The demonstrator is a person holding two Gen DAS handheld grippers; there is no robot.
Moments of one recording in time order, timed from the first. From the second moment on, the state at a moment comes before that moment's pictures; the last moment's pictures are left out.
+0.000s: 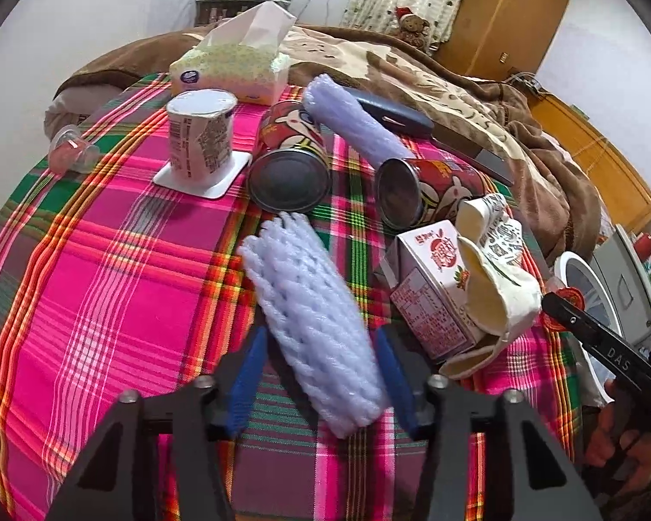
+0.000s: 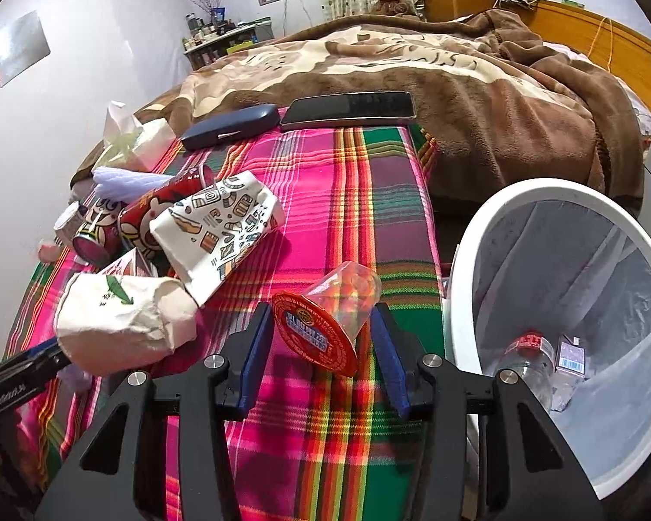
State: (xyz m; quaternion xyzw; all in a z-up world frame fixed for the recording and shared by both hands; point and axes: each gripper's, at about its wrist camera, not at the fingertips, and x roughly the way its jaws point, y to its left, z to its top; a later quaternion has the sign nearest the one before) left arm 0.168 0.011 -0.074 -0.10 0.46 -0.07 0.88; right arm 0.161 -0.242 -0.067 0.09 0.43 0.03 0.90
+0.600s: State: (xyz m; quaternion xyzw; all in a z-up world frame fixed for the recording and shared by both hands) left arm 0.147 0.008 -0.057 -0.09 0.44 -0.08 0.89; right arm 0.145 -0.240 -0.059 0.09 0.41 0.05 0.91
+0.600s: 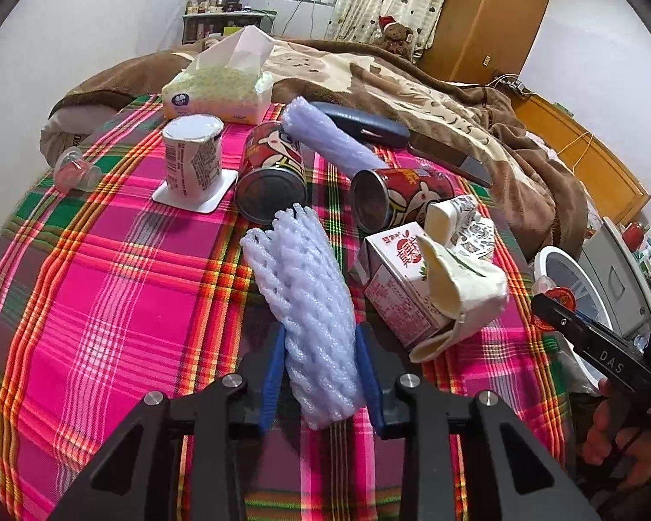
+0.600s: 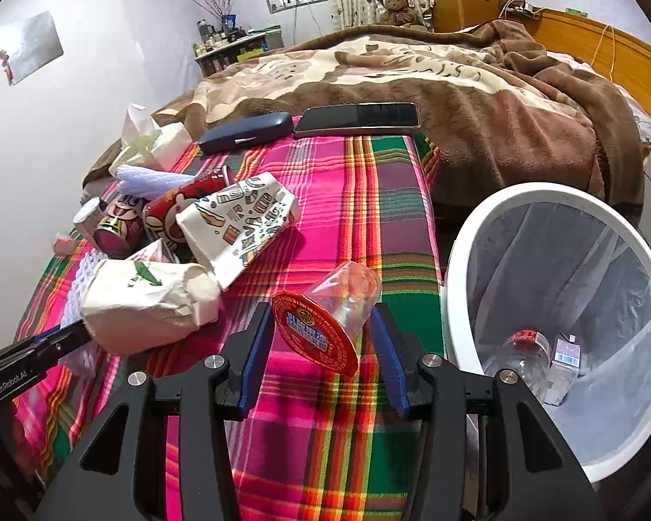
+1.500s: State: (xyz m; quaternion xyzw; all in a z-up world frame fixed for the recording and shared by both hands) left arm 0.131 -0.110 0.013 -0.02 0.39 -0.22 0.89; right arm 0.095 -0.308 -0.020 0.11 0.35 0.00 0.93
